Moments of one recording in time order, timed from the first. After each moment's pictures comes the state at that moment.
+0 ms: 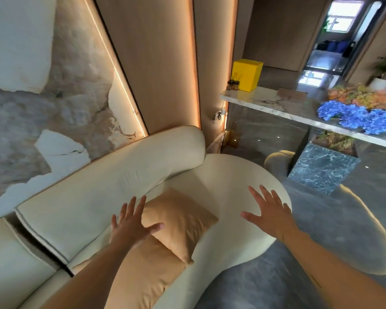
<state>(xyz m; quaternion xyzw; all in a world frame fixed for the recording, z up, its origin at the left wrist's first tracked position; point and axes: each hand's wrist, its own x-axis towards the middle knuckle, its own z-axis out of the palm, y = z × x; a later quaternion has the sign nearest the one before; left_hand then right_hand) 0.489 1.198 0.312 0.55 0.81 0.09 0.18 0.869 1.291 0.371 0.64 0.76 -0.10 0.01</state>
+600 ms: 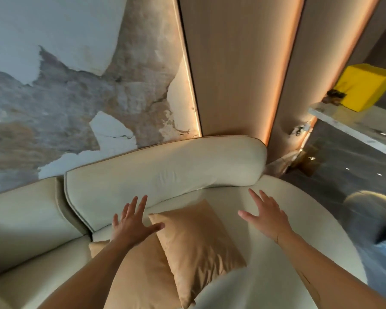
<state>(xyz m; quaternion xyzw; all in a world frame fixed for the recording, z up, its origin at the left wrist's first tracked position) 0.457 1.293 0.283 0.35 0.91 0.11 0.17 0.745 1.552 0.325 0.47 0.87 -0.17 0.05</state>
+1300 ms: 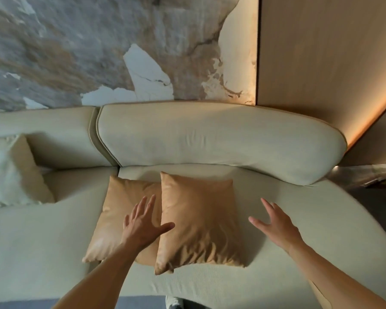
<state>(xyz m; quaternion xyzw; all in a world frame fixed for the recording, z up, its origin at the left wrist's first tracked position) 0.575 1.348 0.186 0.12 0.96 0.13 0.21 0.730 1.700 0.190 0.32 0.89 -0.27 0.18</state>
